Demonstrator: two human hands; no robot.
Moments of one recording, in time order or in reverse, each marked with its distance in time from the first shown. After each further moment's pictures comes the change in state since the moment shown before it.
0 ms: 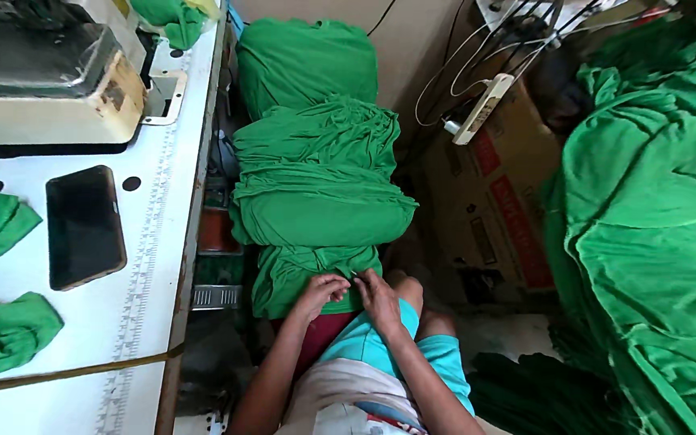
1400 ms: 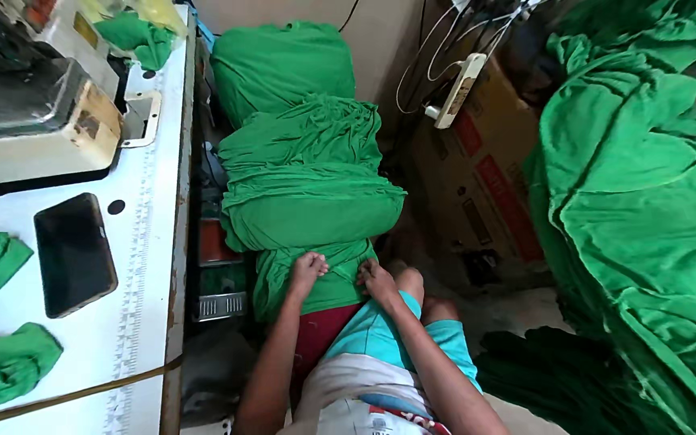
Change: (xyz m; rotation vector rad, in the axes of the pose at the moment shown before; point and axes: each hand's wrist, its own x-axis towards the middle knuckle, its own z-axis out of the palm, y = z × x) left_hand 0.042 0.008 -0.024 0.358 0.226 0.074; right_hand 0.031 0.009 -0.009 0.288 -0.388 0.583
